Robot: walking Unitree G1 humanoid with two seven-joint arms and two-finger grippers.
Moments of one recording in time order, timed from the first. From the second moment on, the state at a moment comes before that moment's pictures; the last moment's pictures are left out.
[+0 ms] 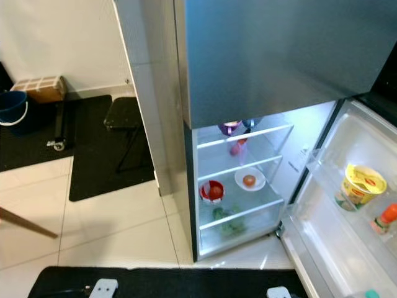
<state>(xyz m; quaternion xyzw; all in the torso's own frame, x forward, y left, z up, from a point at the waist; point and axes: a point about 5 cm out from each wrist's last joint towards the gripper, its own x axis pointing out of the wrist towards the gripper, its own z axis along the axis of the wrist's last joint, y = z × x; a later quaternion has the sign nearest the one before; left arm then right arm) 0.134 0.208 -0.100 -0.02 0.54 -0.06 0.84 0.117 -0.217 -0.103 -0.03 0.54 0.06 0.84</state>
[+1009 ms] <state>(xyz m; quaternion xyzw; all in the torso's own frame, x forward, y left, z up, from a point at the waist) 0.133 0.208 -0.100 -0.02 0.54 -0.05 0.84 0.130 -0.215 -0.099 -0.03 0.52 0.06 0.85</state>
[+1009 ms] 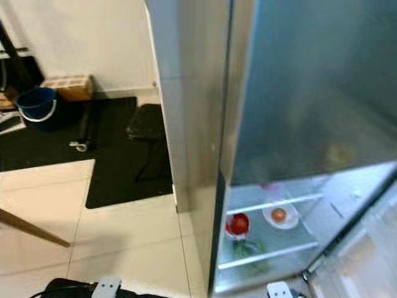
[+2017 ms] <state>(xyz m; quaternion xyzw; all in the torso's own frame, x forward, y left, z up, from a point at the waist) 0.135 0.205 -0.100 -0.02 0.54 -0.06 0.84 0.136 -0.227 -0.095 -0.02 0.52 0.02 0.86</state>
